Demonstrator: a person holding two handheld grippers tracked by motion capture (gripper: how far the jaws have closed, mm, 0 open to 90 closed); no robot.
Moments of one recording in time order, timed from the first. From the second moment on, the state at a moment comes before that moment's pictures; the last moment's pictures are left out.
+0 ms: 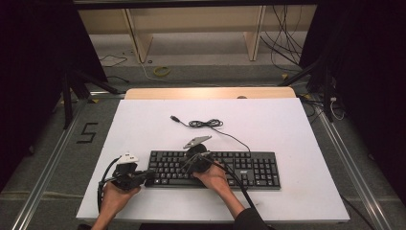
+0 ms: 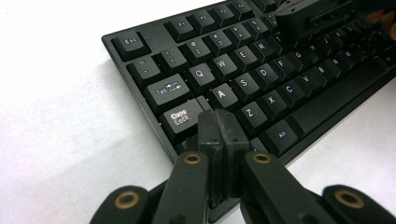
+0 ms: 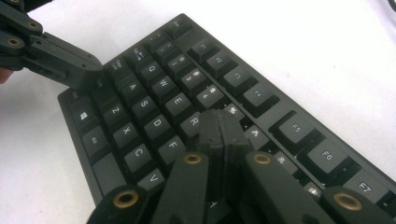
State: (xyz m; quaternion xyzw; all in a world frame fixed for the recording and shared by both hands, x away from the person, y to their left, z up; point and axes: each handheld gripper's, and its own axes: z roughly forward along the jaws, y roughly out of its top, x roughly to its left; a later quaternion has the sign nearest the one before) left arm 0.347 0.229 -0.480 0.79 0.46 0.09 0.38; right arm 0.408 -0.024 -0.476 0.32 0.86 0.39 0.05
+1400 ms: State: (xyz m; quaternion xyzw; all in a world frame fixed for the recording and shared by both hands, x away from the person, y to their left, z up) left arm 0.345 0.222 -0.470 0.77 0.43 0.09 0.46; right arm 0.398 -0.057 -0.454 0.32 0.84 0.44 0.04
